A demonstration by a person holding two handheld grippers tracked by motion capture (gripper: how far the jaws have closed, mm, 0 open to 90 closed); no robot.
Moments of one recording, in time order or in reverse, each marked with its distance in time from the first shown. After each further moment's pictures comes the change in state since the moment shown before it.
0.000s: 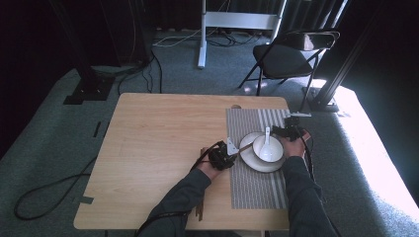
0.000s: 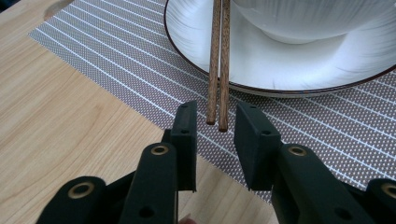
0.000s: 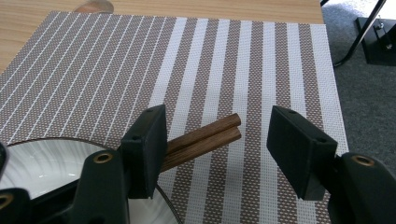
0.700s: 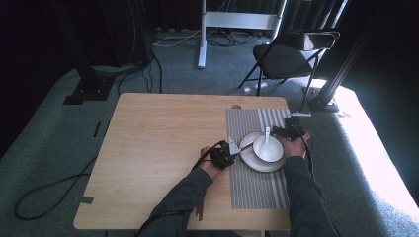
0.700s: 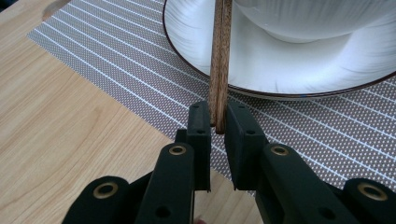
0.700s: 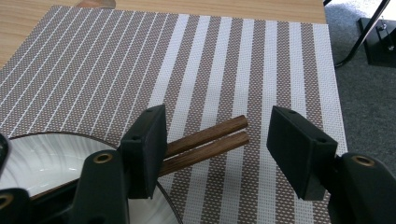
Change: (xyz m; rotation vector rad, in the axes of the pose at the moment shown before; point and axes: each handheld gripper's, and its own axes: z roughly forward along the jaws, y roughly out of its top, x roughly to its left) left arm -0.001 0.004 0.004 0.021 0.007 0.014; right arm -0.001 0.001 -0.001 0.010 0.001 -0.018
